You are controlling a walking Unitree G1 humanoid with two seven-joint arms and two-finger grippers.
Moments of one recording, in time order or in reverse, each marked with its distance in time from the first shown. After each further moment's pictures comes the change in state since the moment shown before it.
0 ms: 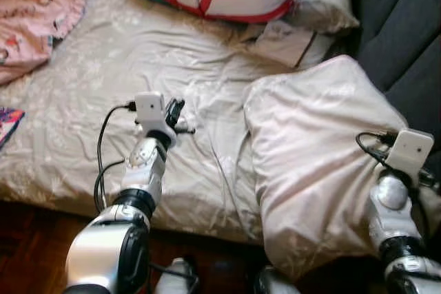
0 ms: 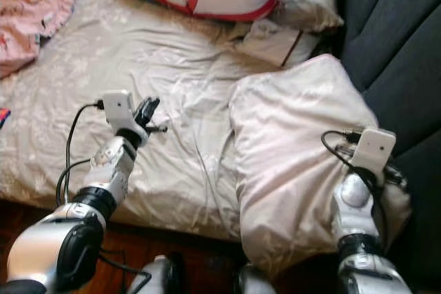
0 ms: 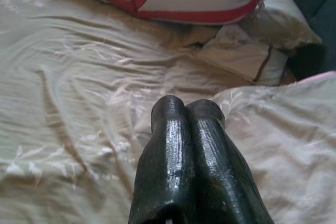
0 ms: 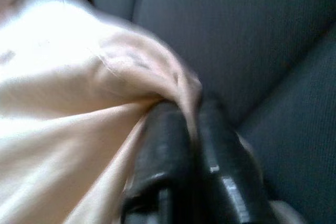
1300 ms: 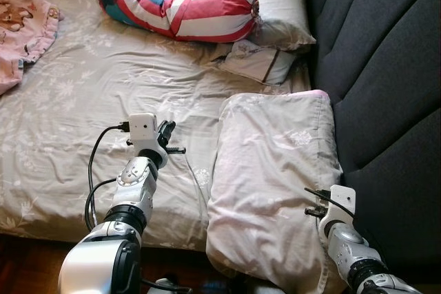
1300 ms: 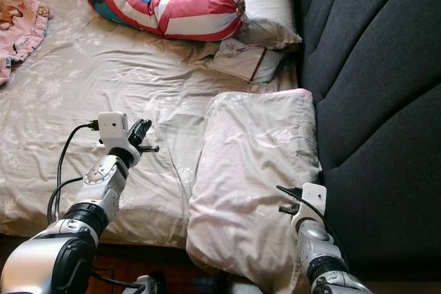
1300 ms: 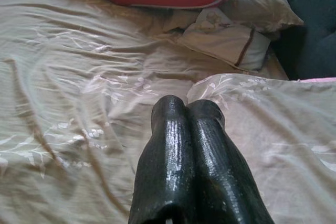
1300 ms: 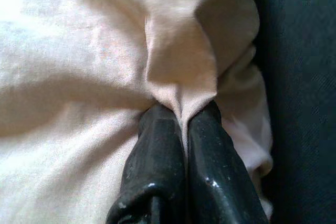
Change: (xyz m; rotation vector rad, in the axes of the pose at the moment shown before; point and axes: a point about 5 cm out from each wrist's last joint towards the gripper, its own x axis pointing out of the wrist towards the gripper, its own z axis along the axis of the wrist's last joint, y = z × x) left arm -0.017 0.016 -0.022 0.017 0.085 0.045; right arm -0.047 0.031 -0.091 -0.157 0.494 0.367
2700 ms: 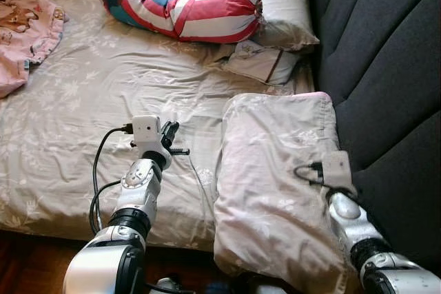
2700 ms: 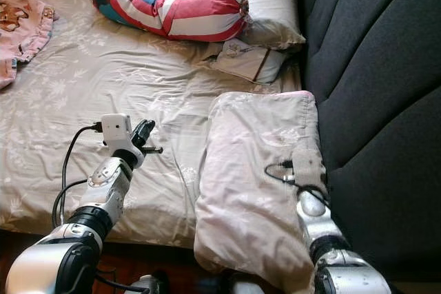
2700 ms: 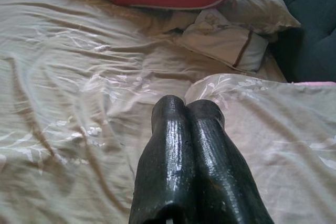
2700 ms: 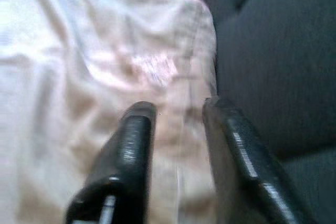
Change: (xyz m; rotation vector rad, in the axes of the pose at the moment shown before) left arm -0.004 -0.006 -0.007 -0.019 -0.001 -0.009; right arm -0.005 0.012 0.080 -0.247 -0.445 -0.011
